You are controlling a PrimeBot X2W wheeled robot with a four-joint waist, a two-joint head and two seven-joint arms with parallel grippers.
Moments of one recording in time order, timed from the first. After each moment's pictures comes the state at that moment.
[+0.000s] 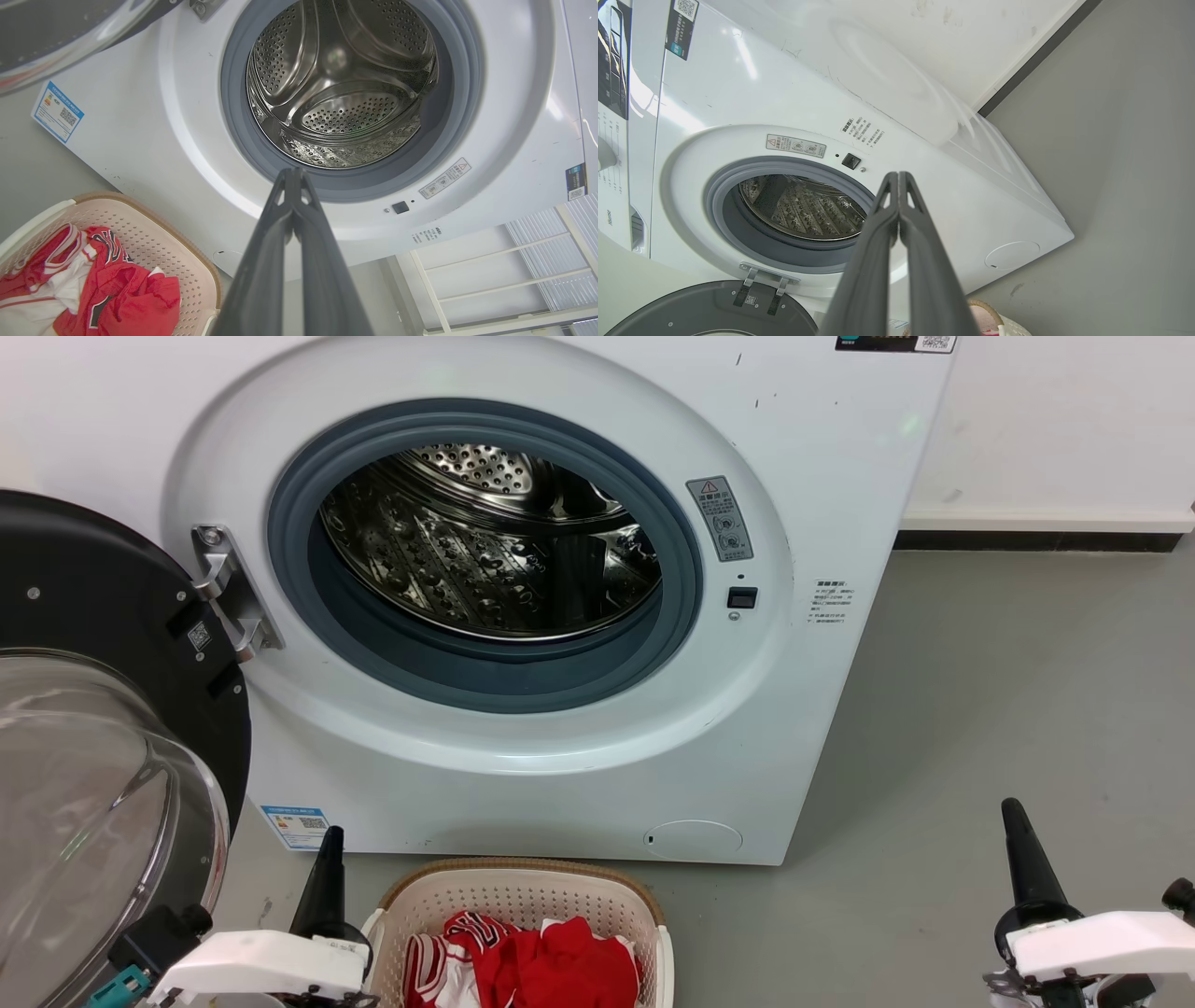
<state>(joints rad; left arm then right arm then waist) -0.01 0.05 0.06 0.19 -0.98 -0.10 -0.03 0.00 -0.05 -0.10 0.17 0.97 0.13 -0.03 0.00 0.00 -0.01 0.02</state>
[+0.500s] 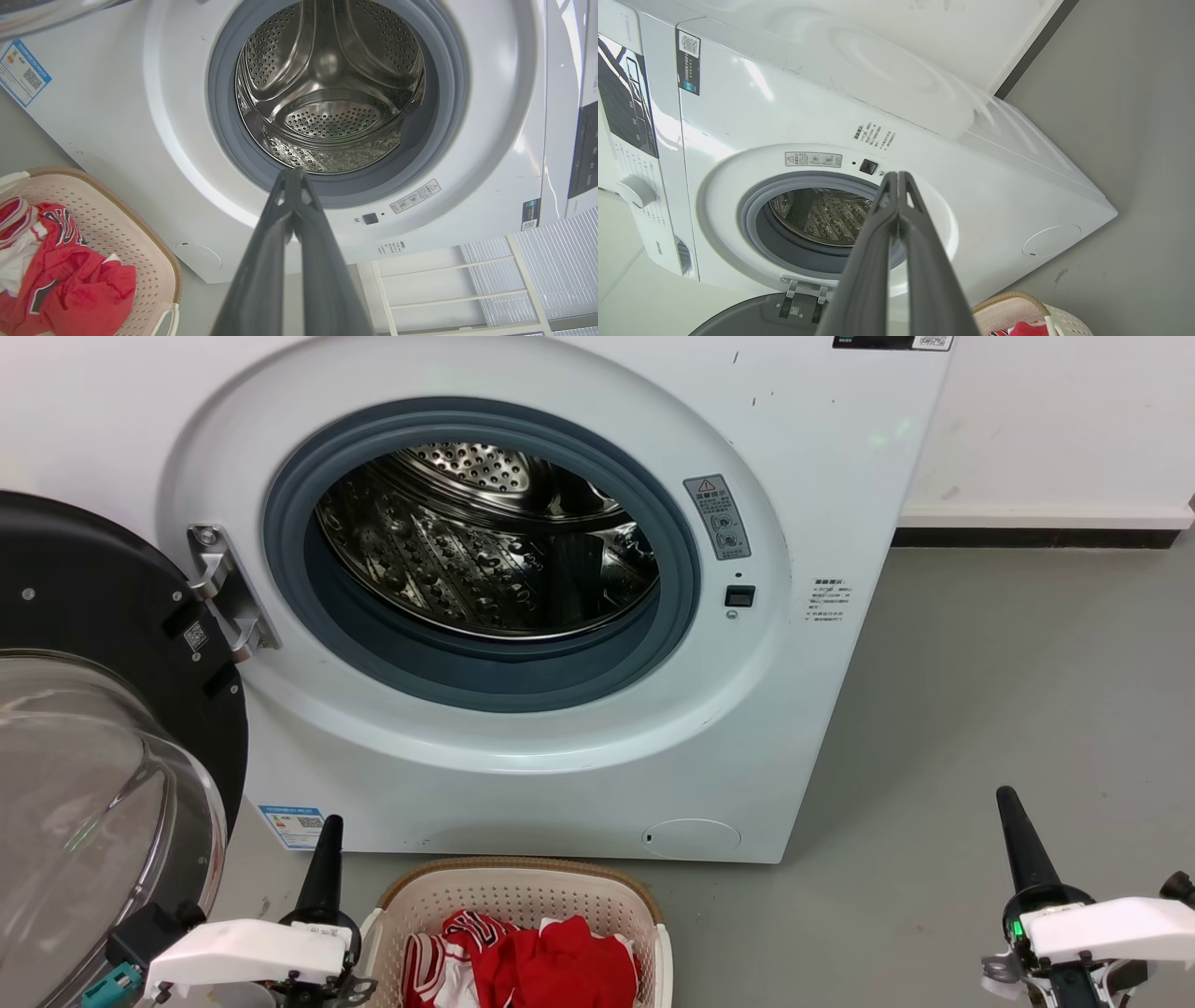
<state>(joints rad) -0.03 0.05 0.07 0.20 -1.15 -0.11 0.01 -0.03 -0.05 -0.10 0.19 1.14 0.13 0.00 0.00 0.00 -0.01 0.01</state>
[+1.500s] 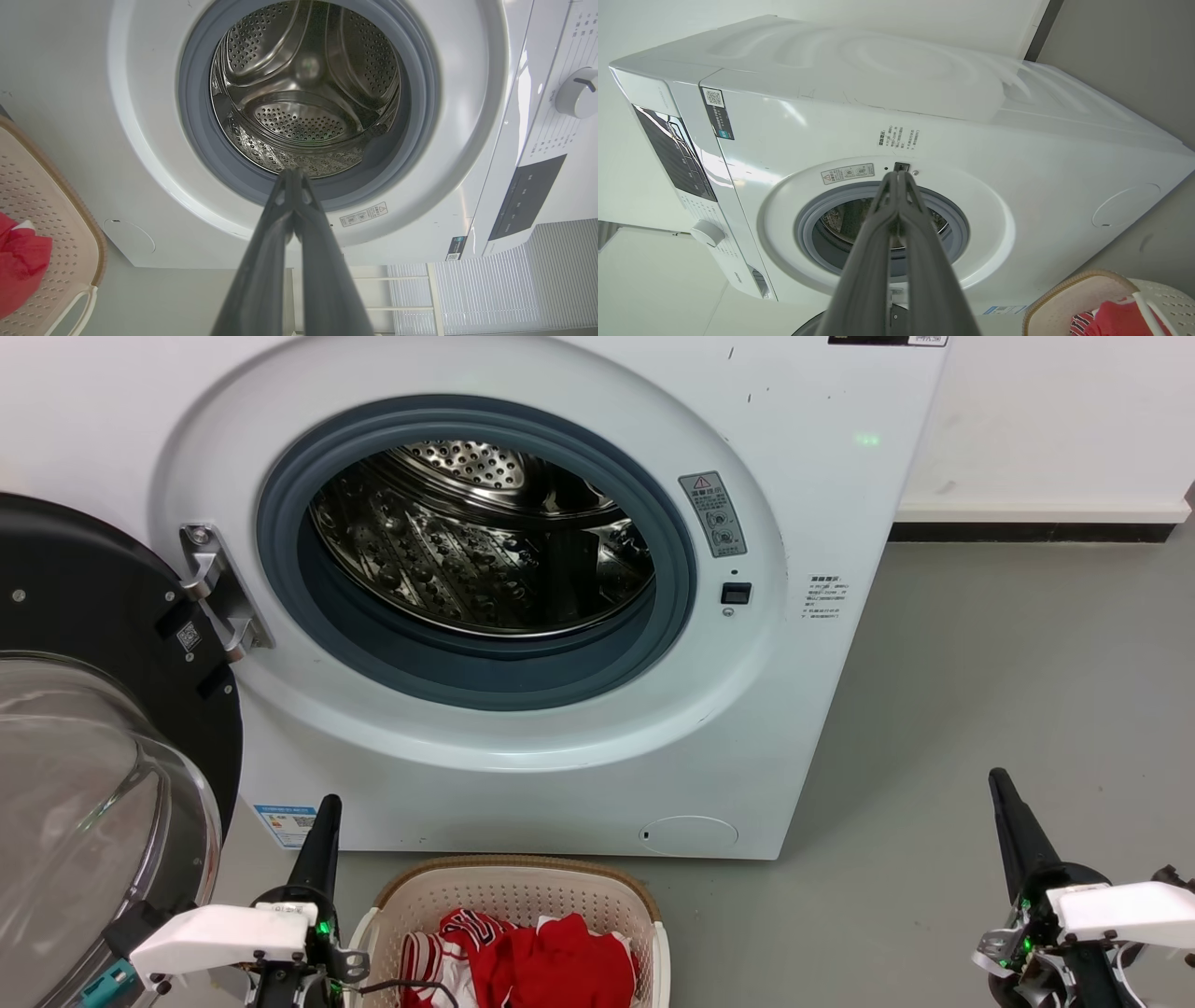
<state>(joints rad) -0.07 0.05 0.10 0.23 -1.43 -0.12 0.07 -0.07 -0.05 -0.11 0.22 1.43 0.13 0.07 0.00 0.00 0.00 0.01</state>
